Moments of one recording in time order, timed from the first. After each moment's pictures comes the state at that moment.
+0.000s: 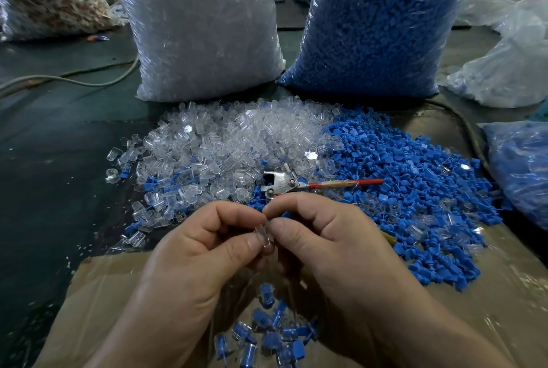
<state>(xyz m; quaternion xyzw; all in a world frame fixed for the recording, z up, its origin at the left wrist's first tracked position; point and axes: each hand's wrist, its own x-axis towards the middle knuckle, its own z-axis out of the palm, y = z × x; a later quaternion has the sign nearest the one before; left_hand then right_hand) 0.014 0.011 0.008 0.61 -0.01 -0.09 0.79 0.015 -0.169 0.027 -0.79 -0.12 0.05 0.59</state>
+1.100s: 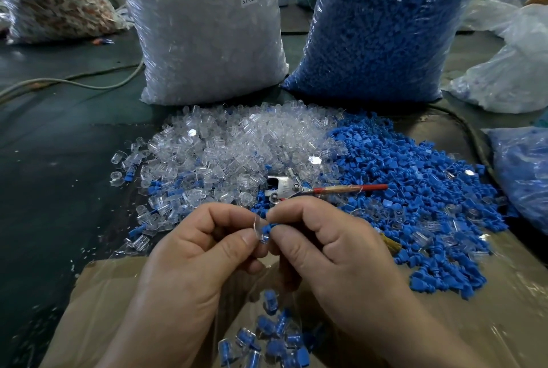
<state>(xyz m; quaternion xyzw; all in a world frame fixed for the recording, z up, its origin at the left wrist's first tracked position) 0.016 0.005 0.013 0.60 0.01 -0.03 0.80 0.012 -0.160 0.028 -0.82 -0.16 -0.05 0.55</state>
